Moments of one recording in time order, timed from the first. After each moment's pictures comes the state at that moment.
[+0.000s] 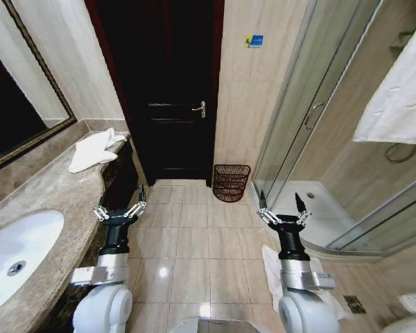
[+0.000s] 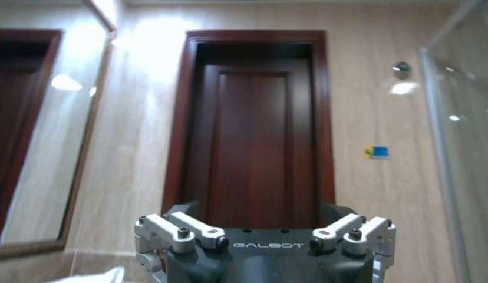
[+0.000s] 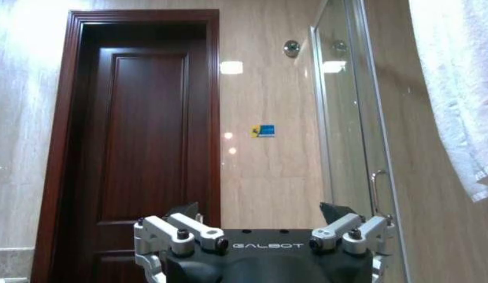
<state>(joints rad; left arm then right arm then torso) 1.74 -1.61 -0.68 -2.45 -0.11 -0.20 0.07 -1.71 1.61 0.44 2.40 -0.06 0.16 0.03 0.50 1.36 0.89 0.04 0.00</state>
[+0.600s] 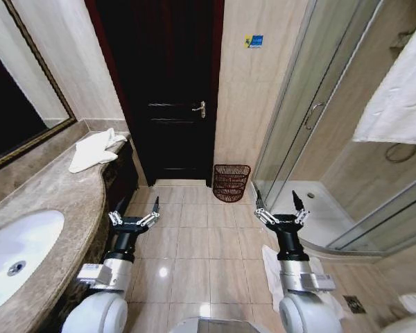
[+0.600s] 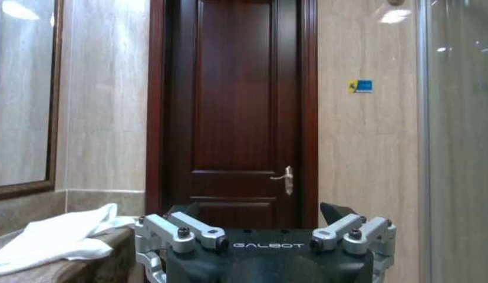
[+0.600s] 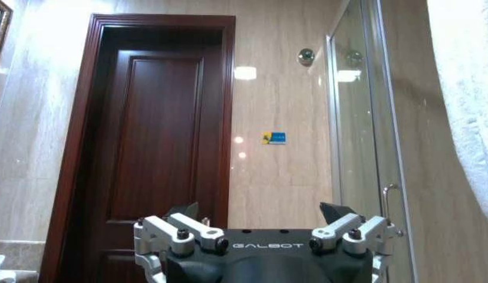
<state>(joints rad) 1.78 -1.61 -0.69 -2.50 -0.09 0.05 0.12 -1.71 1.61 0.46 2.42 -0.09 0.15 -0.02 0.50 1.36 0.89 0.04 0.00</state>
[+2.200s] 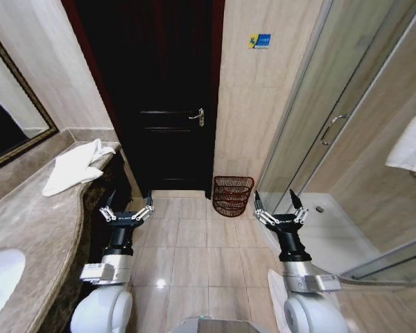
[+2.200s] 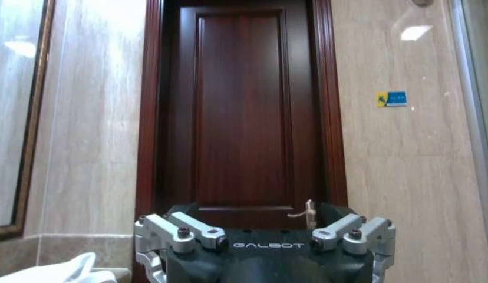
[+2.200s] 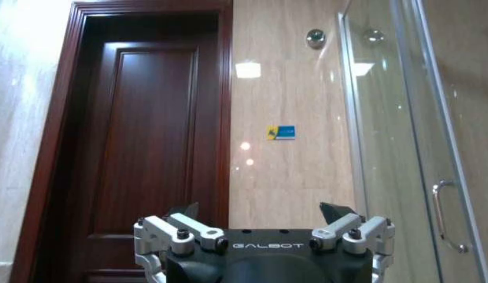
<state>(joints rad) 1.72 -1.61 -0.66 -2.43 -0.04 -0.09 0.04 -1.71 1.61 0.49 2.43 -0.02 0.19 -0.09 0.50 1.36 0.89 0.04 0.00</state>
